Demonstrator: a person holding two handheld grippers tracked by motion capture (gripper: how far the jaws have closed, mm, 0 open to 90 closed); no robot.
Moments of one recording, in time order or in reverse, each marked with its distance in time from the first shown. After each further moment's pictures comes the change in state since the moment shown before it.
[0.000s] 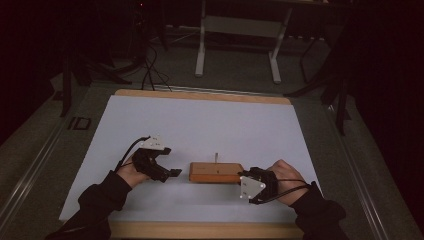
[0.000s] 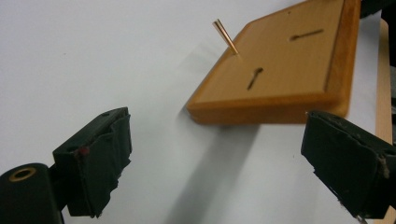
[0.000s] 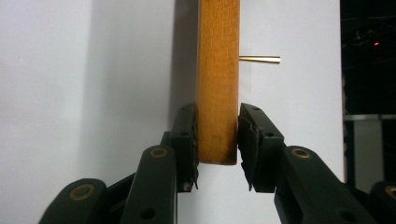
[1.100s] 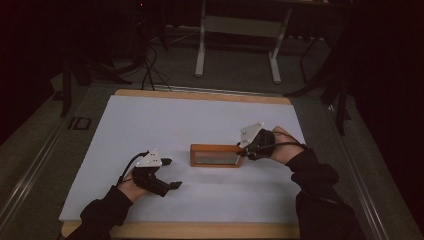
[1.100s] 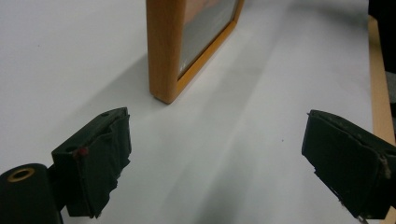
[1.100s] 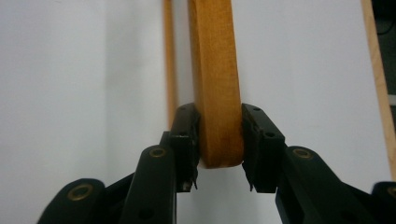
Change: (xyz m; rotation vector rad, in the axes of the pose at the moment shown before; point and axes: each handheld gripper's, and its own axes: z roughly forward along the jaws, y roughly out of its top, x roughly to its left) left arm -0.018 -0.036 0.014 -0.085 0.002 0.035; right arm -0.112 -0.018 0.028 -0.014 0.229 0.226
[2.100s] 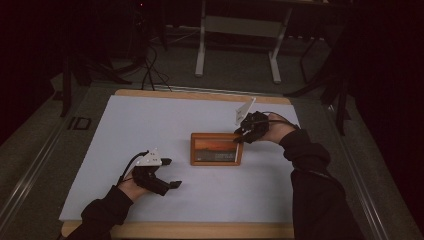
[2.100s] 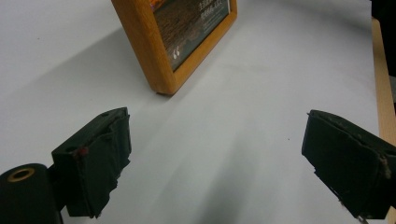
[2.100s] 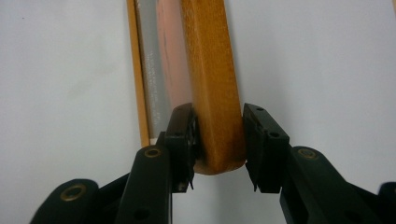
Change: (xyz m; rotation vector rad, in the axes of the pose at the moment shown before) left arm 0.005 -0.004 0.003 -0.005 -0.004 -0.022; right arm -0.064 0.001 0.023 0.041 0.151 0.114
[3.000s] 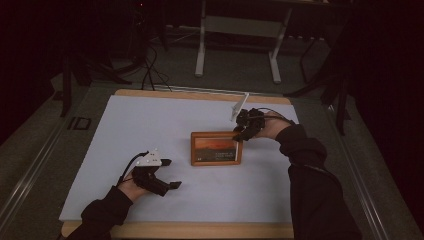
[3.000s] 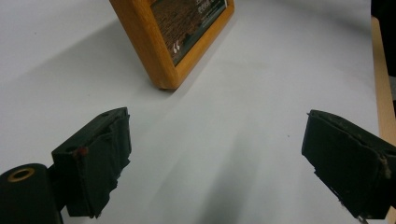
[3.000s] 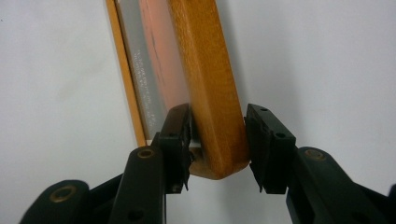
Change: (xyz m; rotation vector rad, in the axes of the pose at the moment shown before) left arm 0.000 -0.002 0.001 0.002 -0.009 -0.008; right arm -0.011 0.011 0.007 0.078 0.010 0.061
